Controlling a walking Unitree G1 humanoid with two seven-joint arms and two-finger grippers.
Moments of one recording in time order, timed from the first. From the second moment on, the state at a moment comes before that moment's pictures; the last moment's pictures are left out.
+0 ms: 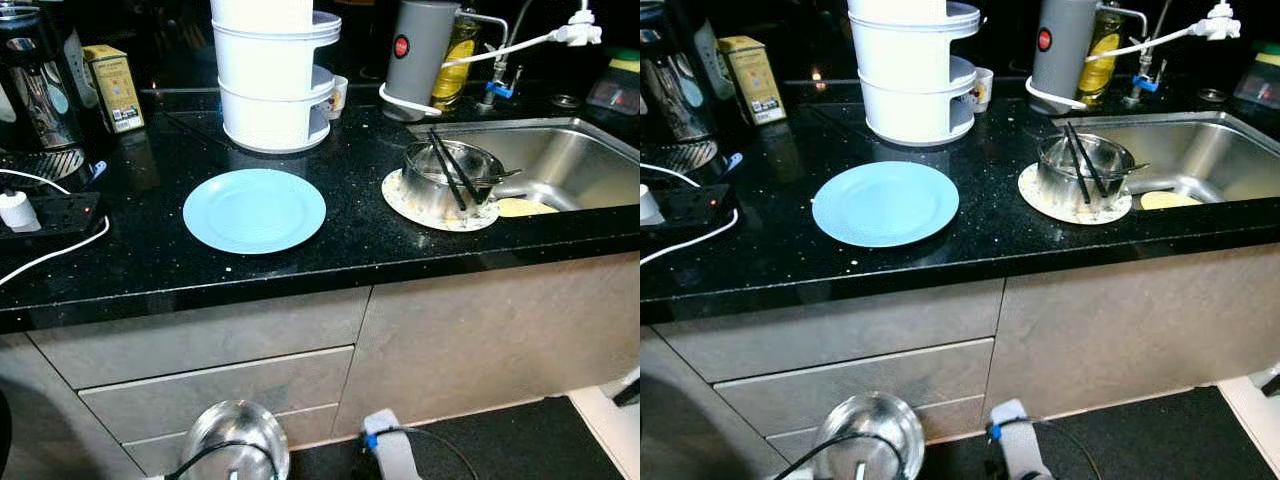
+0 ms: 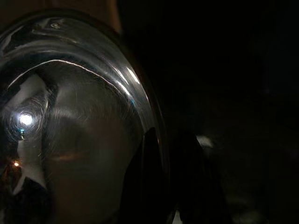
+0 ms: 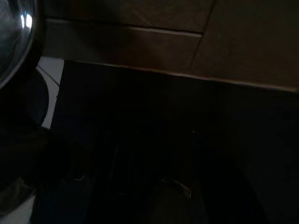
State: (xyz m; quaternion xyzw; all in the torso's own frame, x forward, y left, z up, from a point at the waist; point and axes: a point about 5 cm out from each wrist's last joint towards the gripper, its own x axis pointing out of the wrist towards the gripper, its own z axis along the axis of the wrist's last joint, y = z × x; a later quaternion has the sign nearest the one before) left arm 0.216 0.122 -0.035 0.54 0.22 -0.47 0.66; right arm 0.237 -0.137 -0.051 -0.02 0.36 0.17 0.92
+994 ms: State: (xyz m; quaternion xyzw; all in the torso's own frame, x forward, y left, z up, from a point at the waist) left arm 0.220 0.122 -0.040 0.58 0.09 -0.51 0.63; right arm 0.280 -0.089 -0.015 0.23 0.35 0.20 0.89
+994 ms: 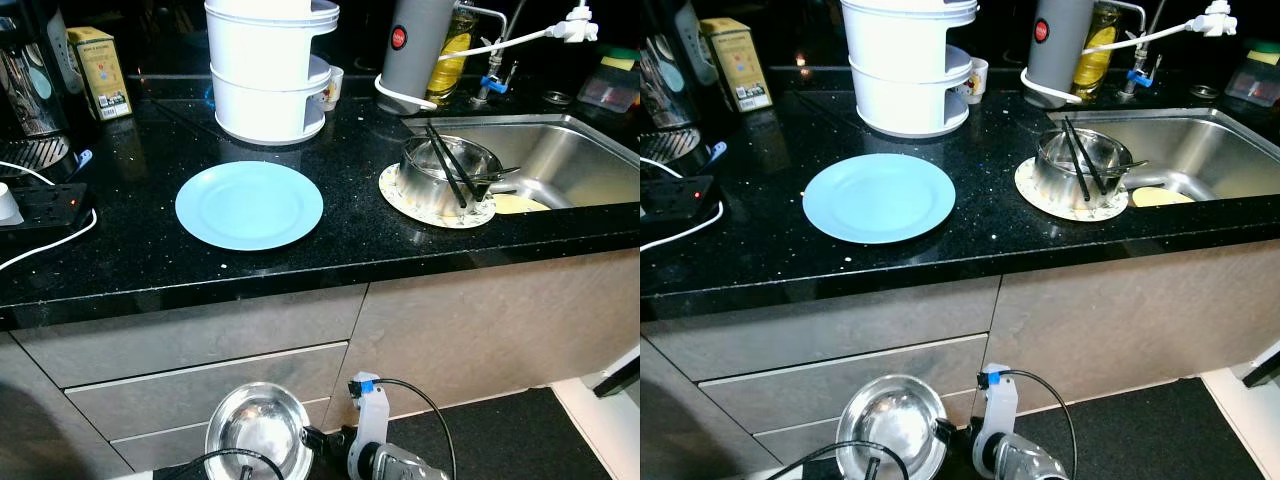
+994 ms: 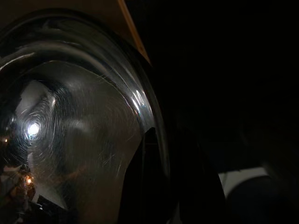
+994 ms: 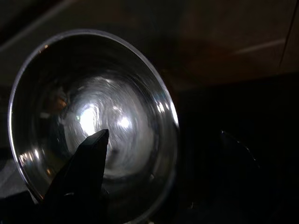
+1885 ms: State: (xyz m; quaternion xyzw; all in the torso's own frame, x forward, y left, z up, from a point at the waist) left arm 0.233 0.102 -0.026 0.61 -0.01 -0.53 0.59; right arm 0.298 -0.081 -0.001 0.10 0.35 0.19 0.91
